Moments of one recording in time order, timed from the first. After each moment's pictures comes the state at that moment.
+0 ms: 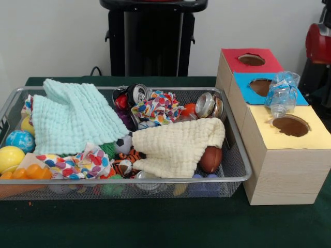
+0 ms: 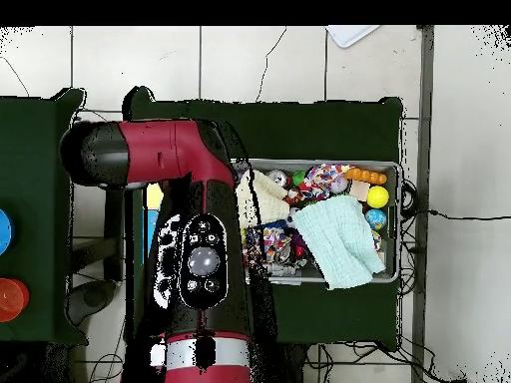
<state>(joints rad) 0.12 -0.52 -0.06 1.14 0.06 0.82 1.93</state>
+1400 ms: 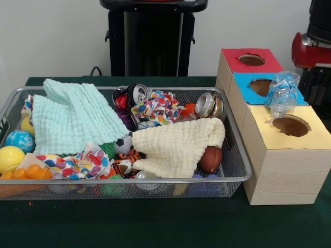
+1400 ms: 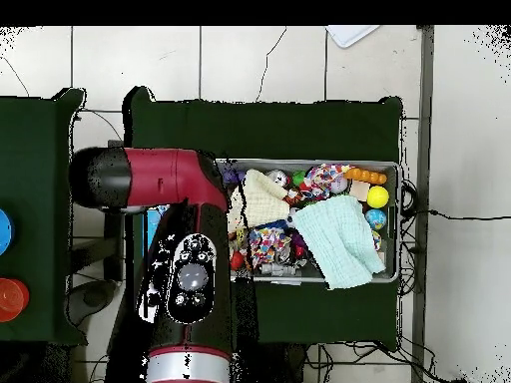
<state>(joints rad) 0.18 -0.53 -0.14 1.27 0.16 0.82 1.93</state>
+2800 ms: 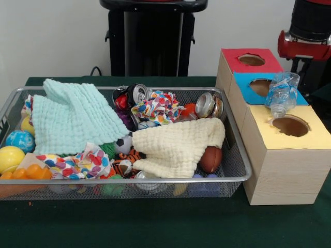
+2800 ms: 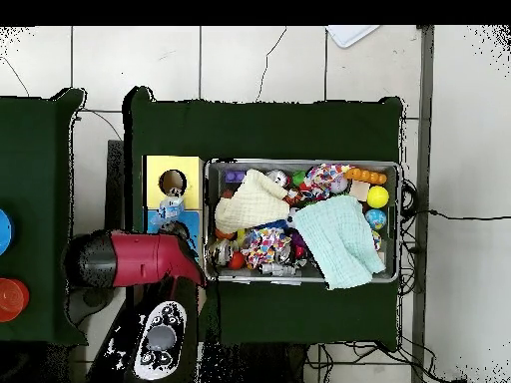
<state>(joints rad) 0.29 -0.62 -0.15 1.68 0.24 0.55 1.93</state>
